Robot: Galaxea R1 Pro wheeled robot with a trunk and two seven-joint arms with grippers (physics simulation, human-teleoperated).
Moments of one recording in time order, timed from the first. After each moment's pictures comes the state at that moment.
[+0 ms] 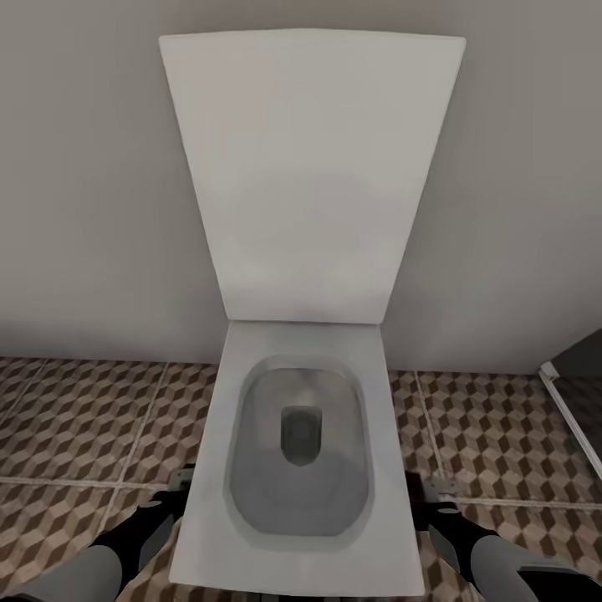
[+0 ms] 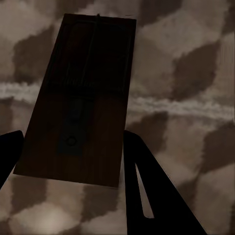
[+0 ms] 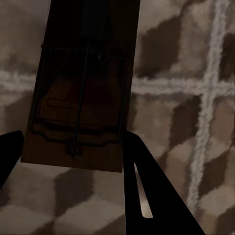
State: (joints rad) left arm -0.65 0.11 -0.33 -0.24 0.38 0.06 0.04; right arm -0.73 -0.07 -0.01 -0.01 0.07 0.01 -0.12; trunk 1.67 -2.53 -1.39
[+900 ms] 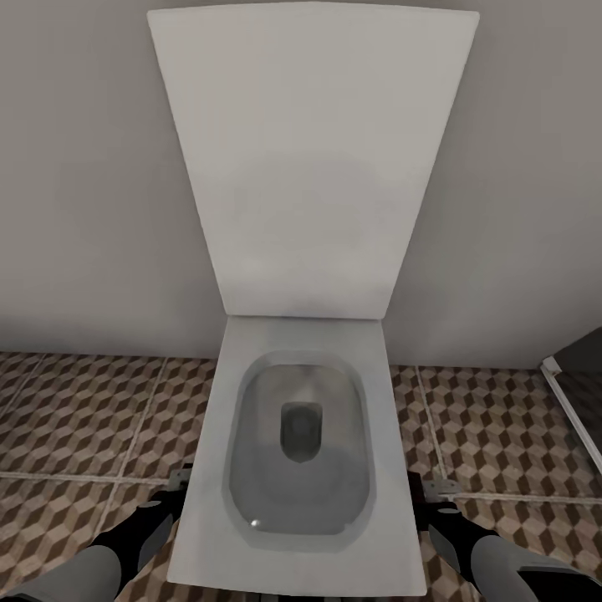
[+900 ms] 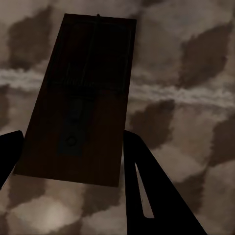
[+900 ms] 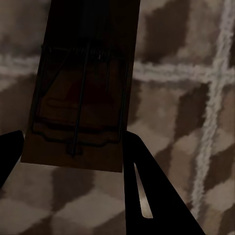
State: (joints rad) left arm -0.65 0.11 -0.33 -0.24 0.38 0.06 0.04; right arm -0.73 -0.07 -0.01 -0.01 0.07 0.01 -0.12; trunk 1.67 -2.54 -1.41
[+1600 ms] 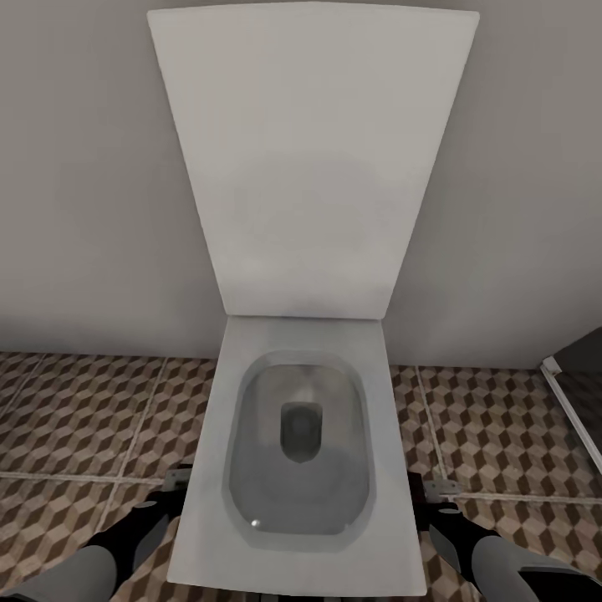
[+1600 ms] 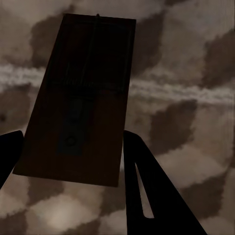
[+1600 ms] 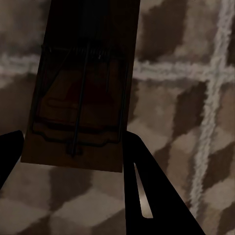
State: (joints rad) left arm -0.65 0.13 -0.33 -0.24 0.39 0.06 0.05; right arm -0.73 -0.08 -0.01 -0.01 0.06 0.01 -0.12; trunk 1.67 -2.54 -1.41
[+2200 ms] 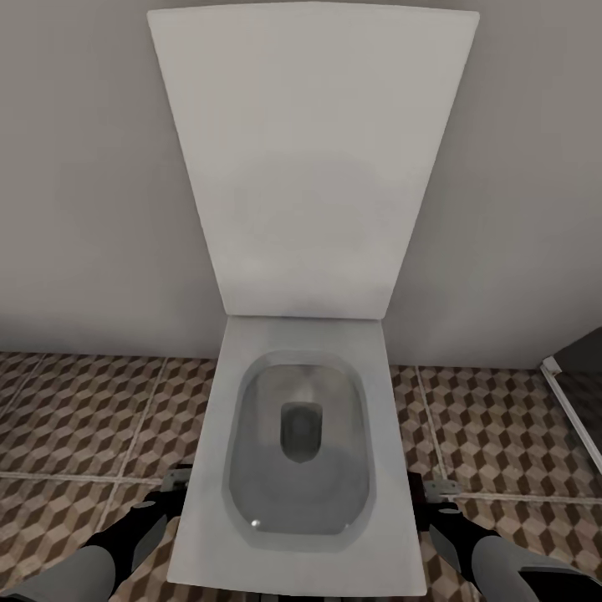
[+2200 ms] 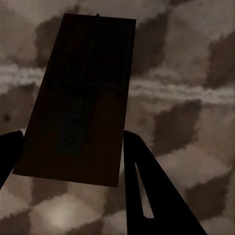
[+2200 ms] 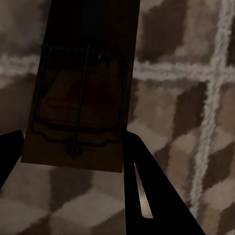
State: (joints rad) left arm -0.65 0.13 -0.33 -0.24 0.39 0.06 0.05; right arm -0.73 -0.08 -0.01 -0.01 0.06 0.01 -0.12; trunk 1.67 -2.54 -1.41
